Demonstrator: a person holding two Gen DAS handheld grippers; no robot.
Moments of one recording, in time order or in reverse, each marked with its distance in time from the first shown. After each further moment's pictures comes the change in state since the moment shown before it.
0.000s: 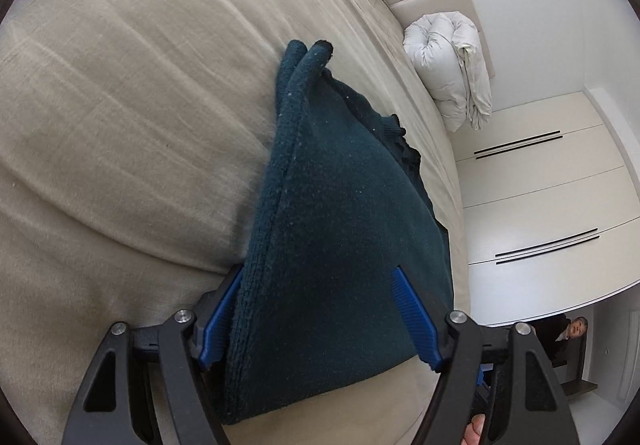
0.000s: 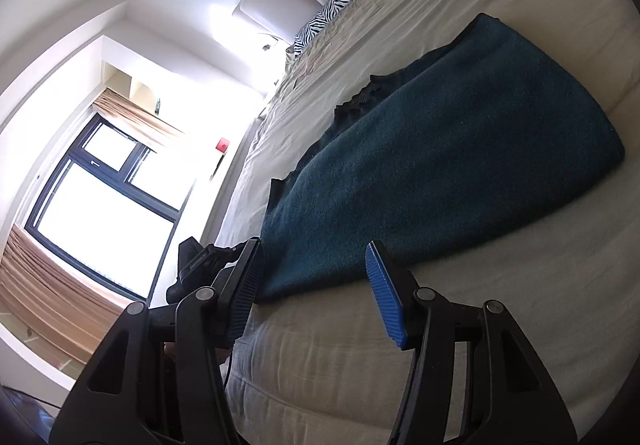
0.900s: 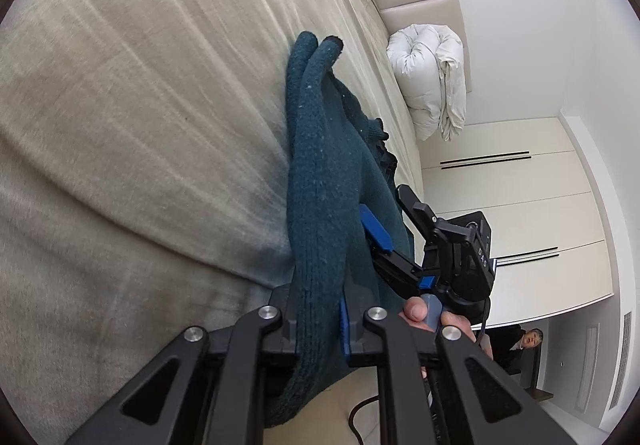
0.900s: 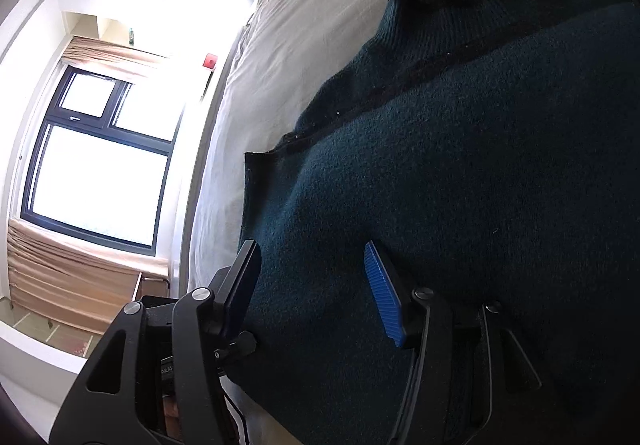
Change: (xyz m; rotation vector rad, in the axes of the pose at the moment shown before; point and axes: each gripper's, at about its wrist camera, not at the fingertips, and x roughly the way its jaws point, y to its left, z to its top) left arm -0.010 0.031 -0.005 -0.088 0.016 -0.161; right arm 0.277 0.019 0.077 0.062 0.366 0.041
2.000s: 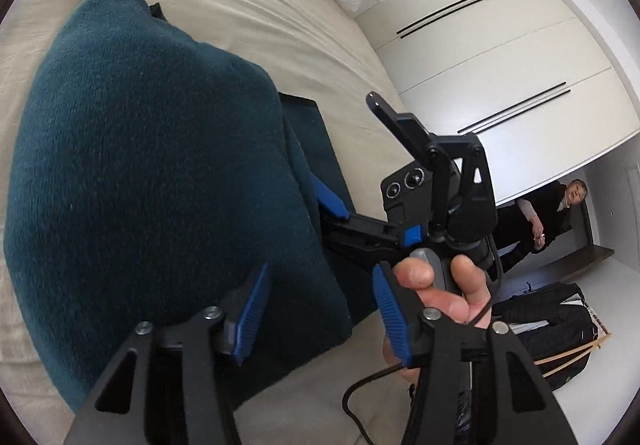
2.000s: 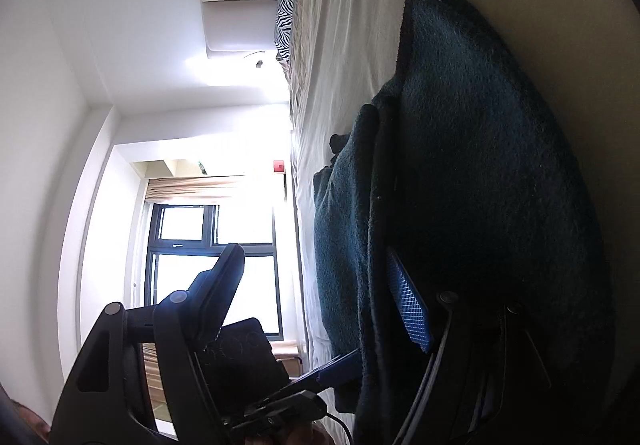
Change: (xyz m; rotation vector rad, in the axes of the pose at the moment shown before) left arm 0.210 -0.194 -0.108 0.476 0.298 0.061; right arm -0.239 -0.186 0.009 0.368 -0.250 0.378
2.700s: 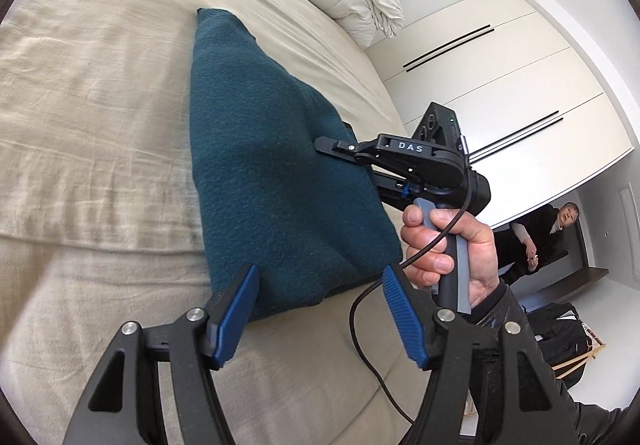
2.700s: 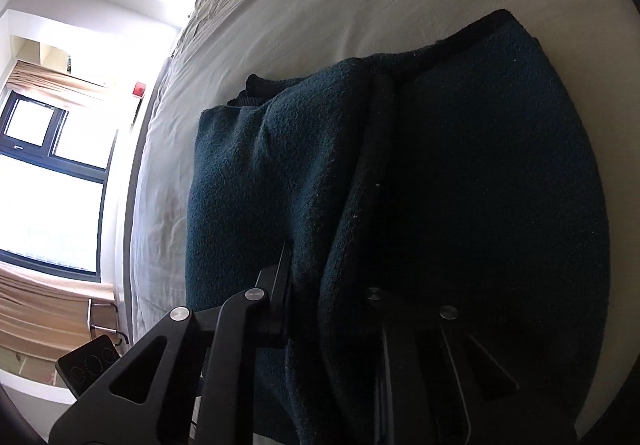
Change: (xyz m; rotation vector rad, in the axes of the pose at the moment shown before) left arm -0.102 0.058 -0.068 -0.076 -0.120 0.000; right arm 0.056 0.061 -0.015 -0.367 0.138 -0.683
